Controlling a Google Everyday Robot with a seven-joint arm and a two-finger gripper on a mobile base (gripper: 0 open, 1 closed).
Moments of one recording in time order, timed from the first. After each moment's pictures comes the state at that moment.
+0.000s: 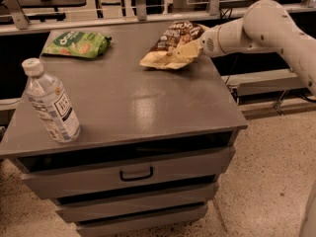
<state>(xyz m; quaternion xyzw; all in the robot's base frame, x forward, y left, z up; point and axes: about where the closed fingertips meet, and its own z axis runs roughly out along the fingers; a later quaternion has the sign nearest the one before) 0.761 -0.104 0.879 -0.31 0.81 0.20 0.45</state>
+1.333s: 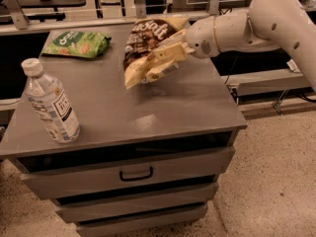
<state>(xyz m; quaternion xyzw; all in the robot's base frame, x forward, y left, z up) 0.652 -0.021 0.937 -0.51 0.65 0.30 0.47</state>
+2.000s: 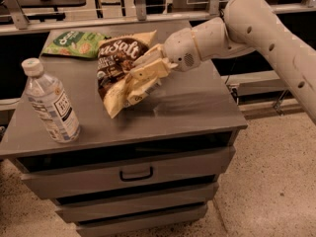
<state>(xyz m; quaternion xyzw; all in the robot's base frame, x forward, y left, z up) 0.585 0.040 0.921 -0.61 0.57 0.37 0.40</state>
